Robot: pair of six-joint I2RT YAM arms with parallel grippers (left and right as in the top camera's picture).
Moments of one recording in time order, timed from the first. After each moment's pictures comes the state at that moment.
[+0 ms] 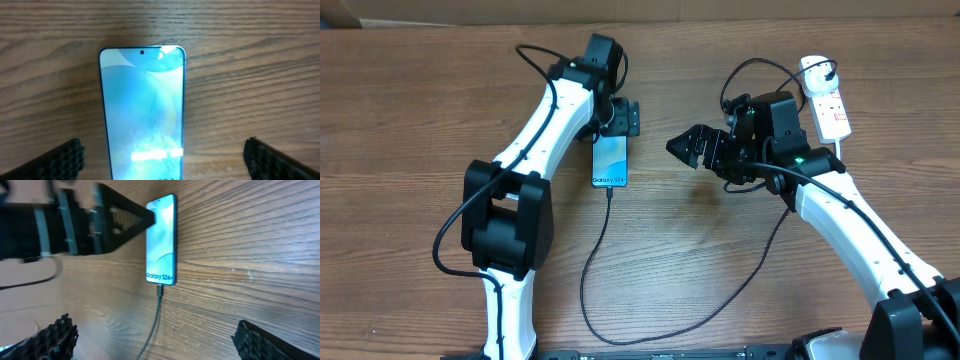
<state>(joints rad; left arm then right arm) -0.33 2.18 1.86 -1.01 0.06 -0.35 0.27 1.52 1.05 -0.41 -0.57 0.61</state>
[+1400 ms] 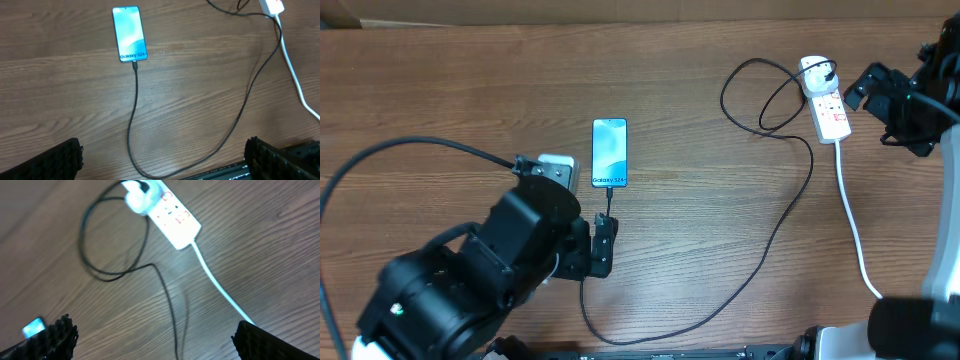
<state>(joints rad) -0.73 1.10 1.59 -1.46 -0.16 -0.58 -0.27 1.65 1.79 -1.27 -0.10 0.37</state>
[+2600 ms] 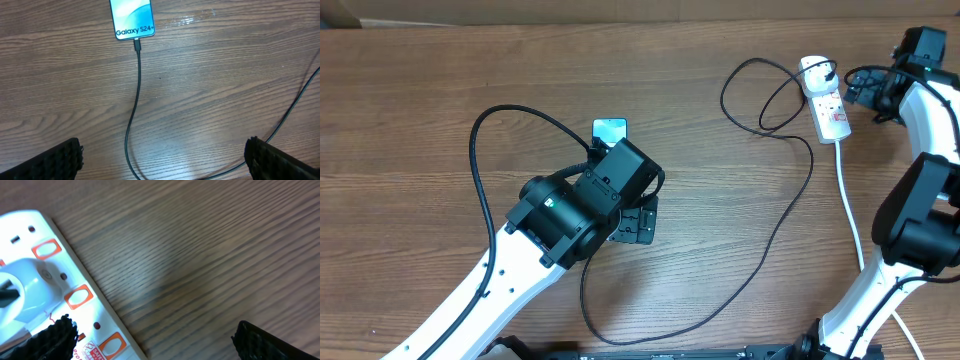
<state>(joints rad) -0.75 1.36 1.45 -1.31 -0.18 -0.60 -0.34 2.16 1.76 -0.67 0.11 0.15</state>
